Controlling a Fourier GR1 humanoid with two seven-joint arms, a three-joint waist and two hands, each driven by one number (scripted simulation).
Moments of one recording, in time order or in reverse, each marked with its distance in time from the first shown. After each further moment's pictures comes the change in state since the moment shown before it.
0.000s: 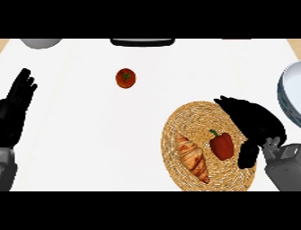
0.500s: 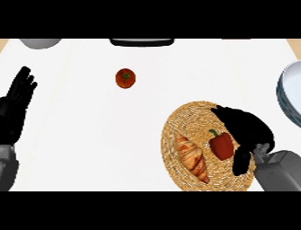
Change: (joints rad) left arm -0.022 -0.033 0.042 0.016 -0.030 -0.030 0.009; right arm 0.068 0.097 -0.026 0.056 0.120 0.030 -0.046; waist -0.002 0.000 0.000
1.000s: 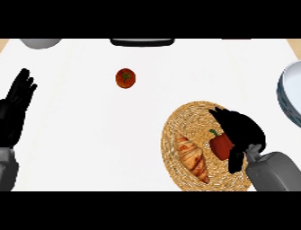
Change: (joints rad) left arm 0.017 -0.031 0.031 -0.019 -0.032 -0.037 -0.001; right arm 0.024 0.080 -0.038 0.111 0.149 -0.051 -0.095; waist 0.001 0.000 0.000
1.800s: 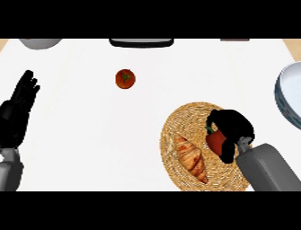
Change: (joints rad) left arm -0.001 -0.041 0.018 0.012 -0.045 -0.018 -0.018; right arm -0.060 0.084 -0.059 0.202 0.100 -0.087 -0.187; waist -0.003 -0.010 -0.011
